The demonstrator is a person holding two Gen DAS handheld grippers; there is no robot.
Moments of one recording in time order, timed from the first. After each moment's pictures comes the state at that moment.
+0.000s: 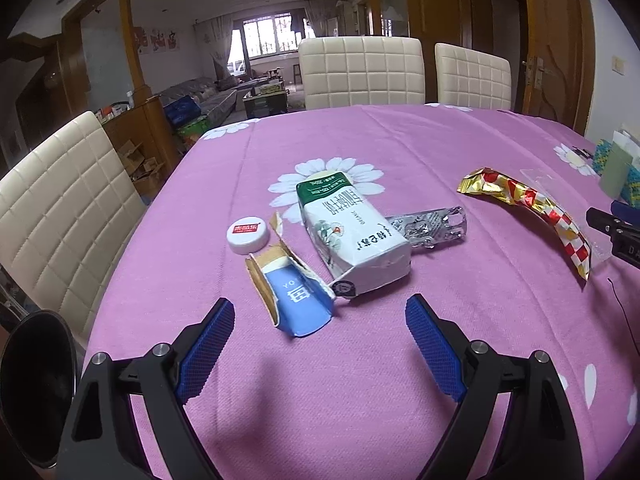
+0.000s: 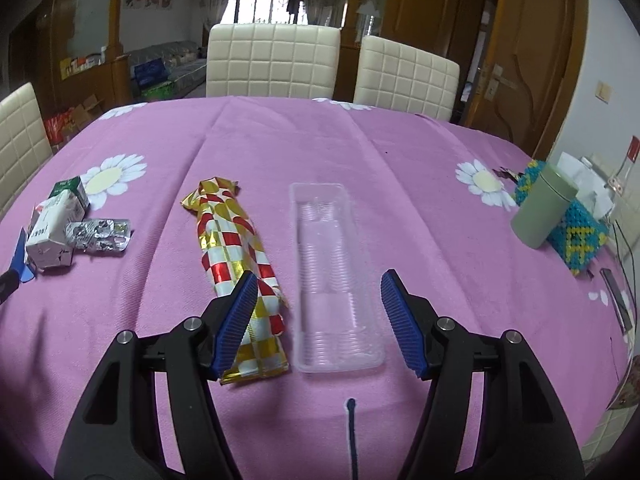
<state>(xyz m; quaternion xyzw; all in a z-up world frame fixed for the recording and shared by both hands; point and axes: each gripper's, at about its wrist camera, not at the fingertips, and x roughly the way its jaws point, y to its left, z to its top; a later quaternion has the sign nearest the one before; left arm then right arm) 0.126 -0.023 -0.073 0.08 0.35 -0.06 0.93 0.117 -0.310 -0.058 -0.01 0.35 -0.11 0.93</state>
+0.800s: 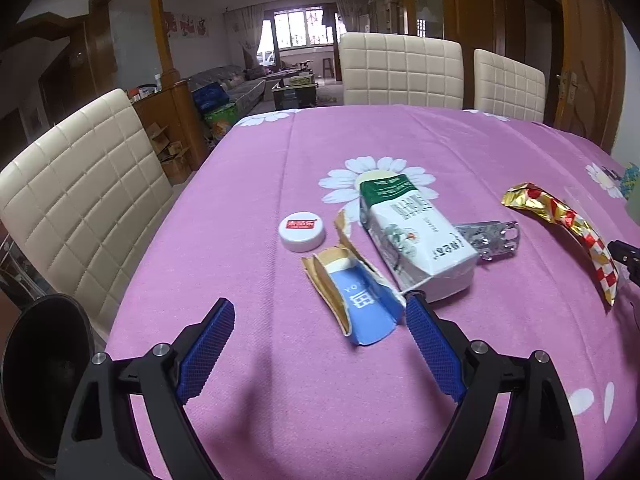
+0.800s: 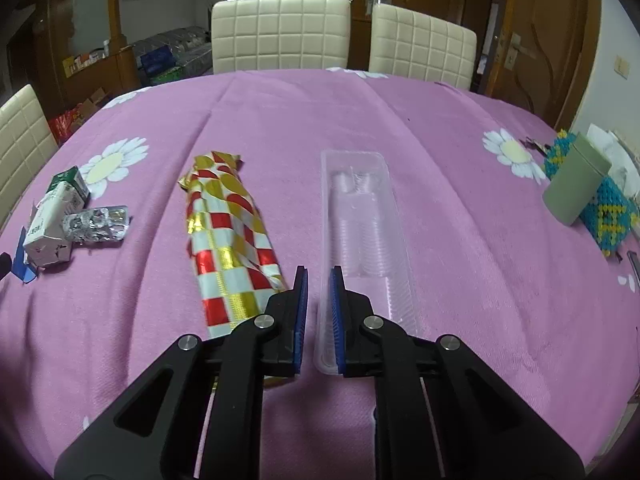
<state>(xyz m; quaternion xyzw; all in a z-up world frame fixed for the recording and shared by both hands) 0.144 0.013 -0.075 0.06 0.36 -0.01 0.93 0.139 -0.303 -0.078 0.01 0.39 -0.08 0.92</state>
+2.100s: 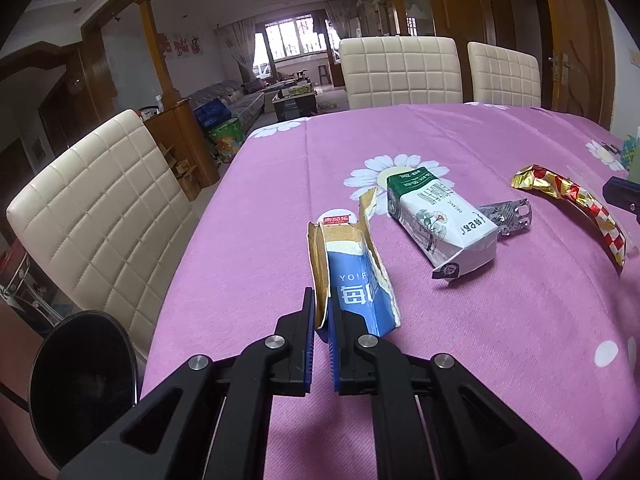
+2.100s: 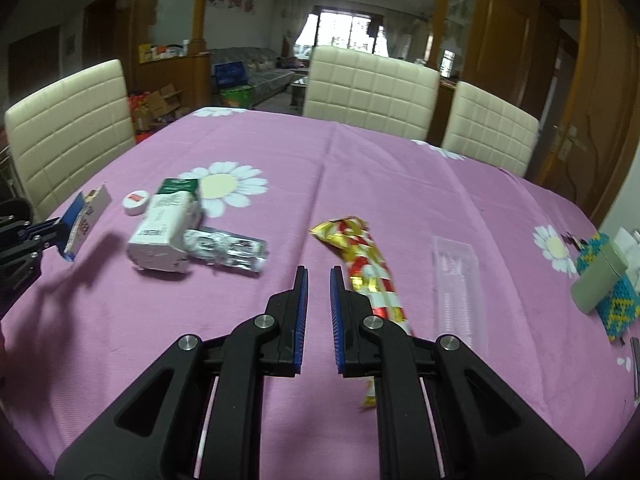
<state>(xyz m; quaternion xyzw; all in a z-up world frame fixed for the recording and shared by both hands) 0.120 0.037 -0.067 0.11 0.35 -0.01 0.93 0.116 -0.199 -0.035 -0.08 0.32 0.05 0.94</state>
